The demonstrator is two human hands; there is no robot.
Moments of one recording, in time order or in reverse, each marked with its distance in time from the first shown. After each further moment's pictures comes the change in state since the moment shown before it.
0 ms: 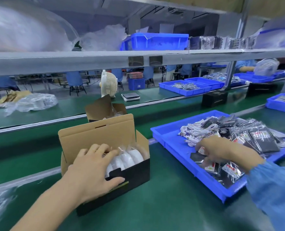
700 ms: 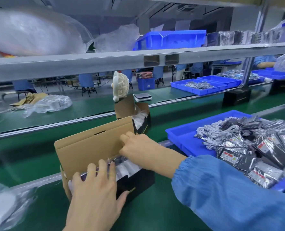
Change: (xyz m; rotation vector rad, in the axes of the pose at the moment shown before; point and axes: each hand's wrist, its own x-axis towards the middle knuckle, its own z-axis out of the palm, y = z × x) left_hand -0.042 0.017 0.008 0.112 0.028 -0.315; right_hand 0.014 -0.235 -0.041 -0.315 0.594 -0.752
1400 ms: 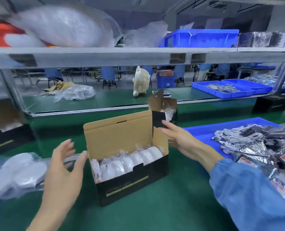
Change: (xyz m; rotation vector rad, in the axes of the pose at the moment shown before) left_hand -0.035 -0.068 0.016 -1.294 0.510 -0.570; right_hand -0.034 0.051 0.043 1.854 0.083 0.608
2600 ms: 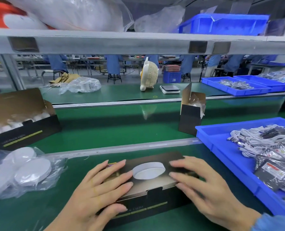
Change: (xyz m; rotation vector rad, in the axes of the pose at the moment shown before) left_hand -0.013 -0.035 0.008 0.315 -0.441 1.014; right_hand -0.082 0.060 0.026 -0.947 0.168 -1.053
